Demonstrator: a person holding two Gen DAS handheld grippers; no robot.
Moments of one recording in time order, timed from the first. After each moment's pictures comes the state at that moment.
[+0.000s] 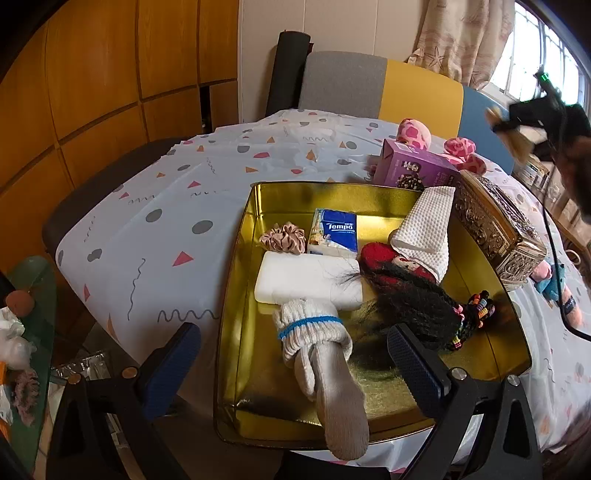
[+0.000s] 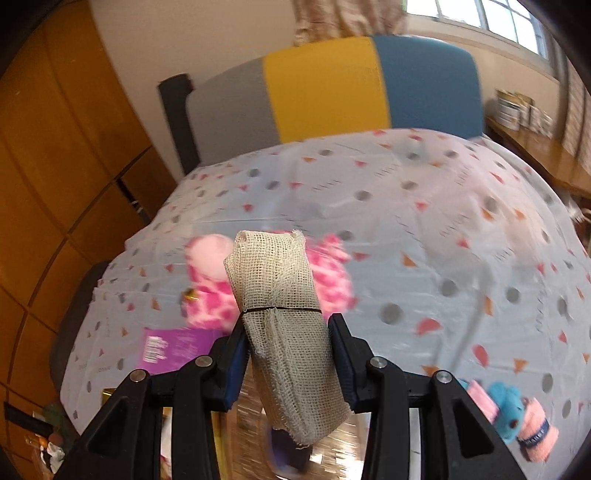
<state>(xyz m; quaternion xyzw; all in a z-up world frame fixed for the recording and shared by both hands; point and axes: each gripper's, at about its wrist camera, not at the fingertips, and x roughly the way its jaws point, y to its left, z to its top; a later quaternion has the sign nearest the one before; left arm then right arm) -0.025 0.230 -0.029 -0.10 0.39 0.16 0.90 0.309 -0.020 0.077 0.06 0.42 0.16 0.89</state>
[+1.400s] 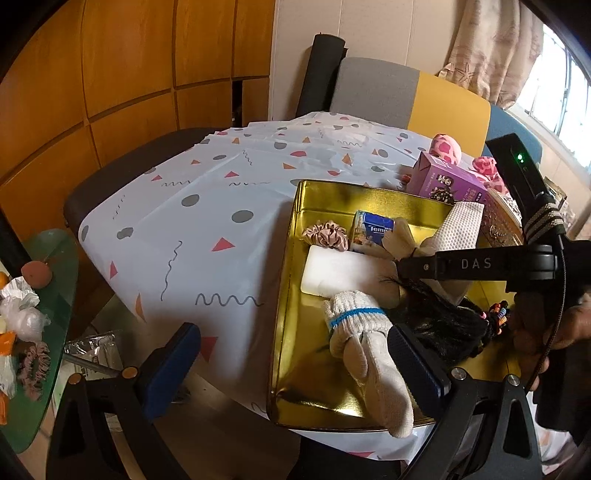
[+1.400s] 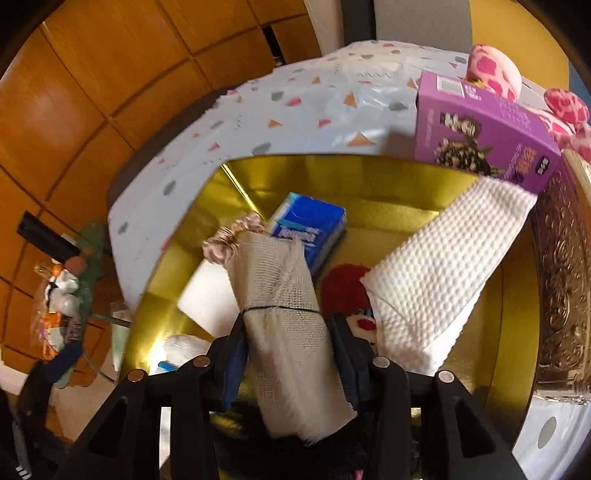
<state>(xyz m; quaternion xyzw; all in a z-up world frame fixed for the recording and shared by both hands) -0.050 0.256 -0.030 -0.13 0.38 0.20 0.89 0.141 0.166 -0.070 -0.09 0.52 0.37 0.76</state>
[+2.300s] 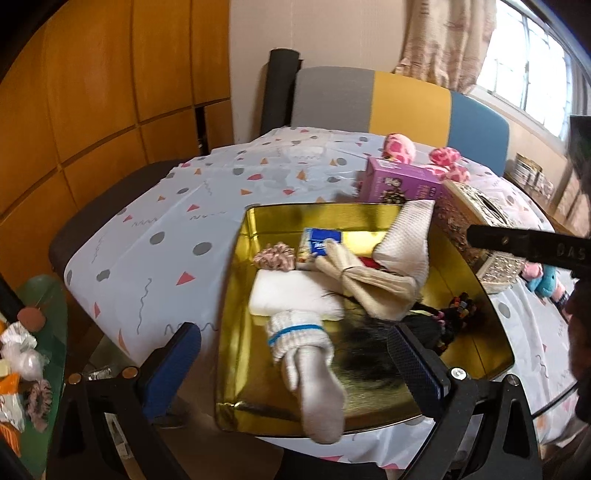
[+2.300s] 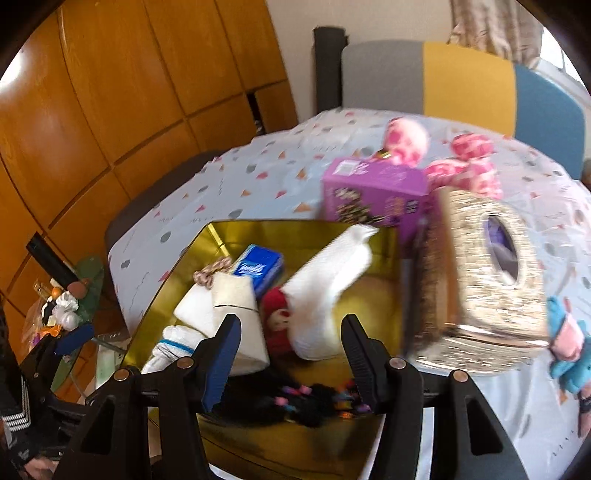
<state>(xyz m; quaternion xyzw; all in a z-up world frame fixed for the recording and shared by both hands) -0.036 0.211 -0.006 -0.07 0.36 0.16 0.92 0.108 0.062 0.003 -0.06 0.41 0.34 0.84</state>
